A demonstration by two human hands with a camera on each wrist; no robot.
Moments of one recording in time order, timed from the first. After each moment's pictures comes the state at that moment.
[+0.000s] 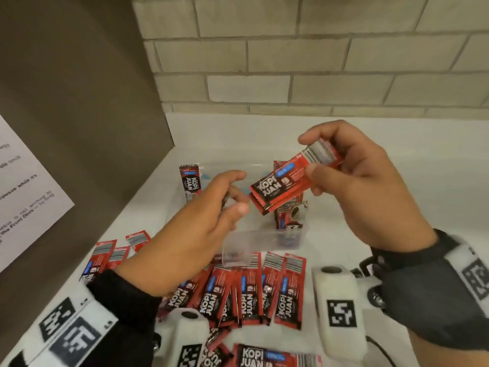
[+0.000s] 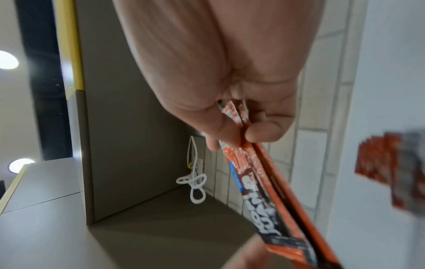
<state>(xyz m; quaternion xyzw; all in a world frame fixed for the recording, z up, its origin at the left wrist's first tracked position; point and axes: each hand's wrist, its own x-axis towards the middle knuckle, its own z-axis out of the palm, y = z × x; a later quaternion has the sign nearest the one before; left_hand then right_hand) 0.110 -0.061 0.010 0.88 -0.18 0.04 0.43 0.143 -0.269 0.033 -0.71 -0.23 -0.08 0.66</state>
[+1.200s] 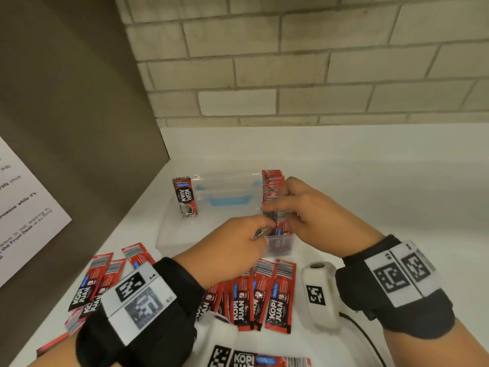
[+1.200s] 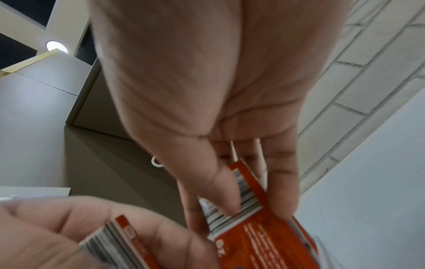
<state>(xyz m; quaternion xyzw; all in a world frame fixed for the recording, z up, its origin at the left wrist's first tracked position) 0.127 -0.107 -0.003 0.92 -0.17 -0.11 0.34 0.154 -0.273 0.004 -0.92 -0.30 -0.03 0.24</state>
